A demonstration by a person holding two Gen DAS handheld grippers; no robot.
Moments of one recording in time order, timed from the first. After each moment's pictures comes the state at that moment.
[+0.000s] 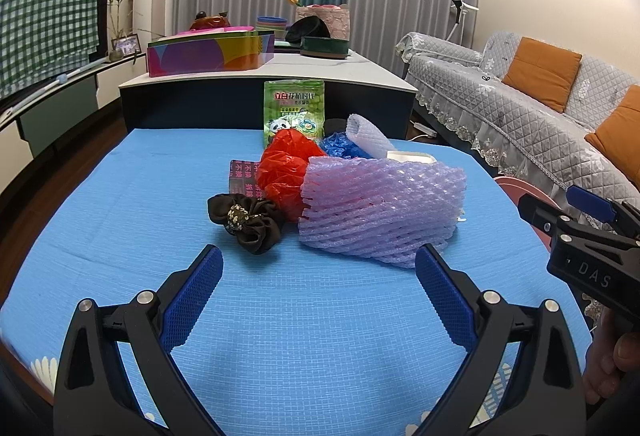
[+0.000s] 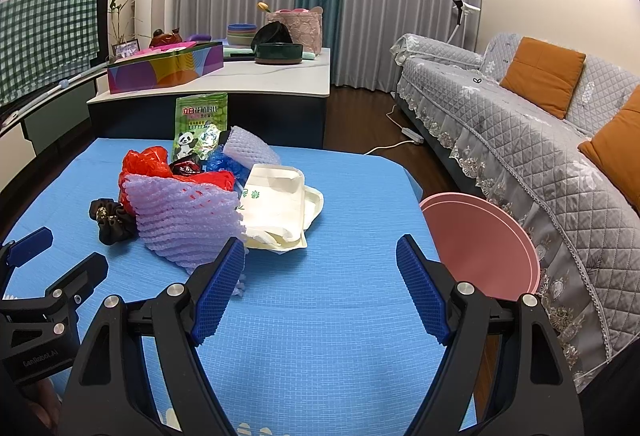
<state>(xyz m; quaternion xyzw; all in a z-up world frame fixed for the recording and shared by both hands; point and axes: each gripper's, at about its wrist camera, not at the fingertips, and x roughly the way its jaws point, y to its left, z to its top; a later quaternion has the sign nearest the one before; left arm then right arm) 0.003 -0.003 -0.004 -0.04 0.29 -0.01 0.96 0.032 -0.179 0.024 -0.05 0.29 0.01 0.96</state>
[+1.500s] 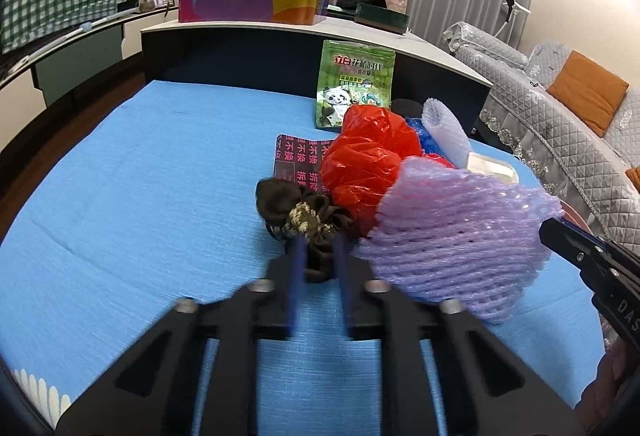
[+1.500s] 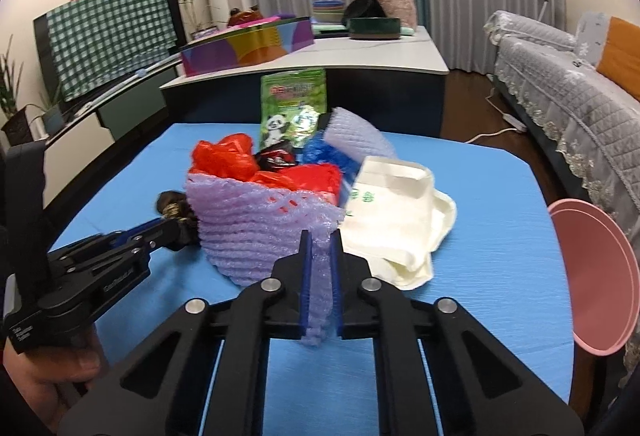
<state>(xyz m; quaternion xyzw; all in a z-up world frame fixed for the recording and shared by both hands) 0.066 0.044 -0.035 -0.10 0.34 0.05 0.93 0.090 -0.138 -0.003 -0.01 0.33 0.19 0.93</state>
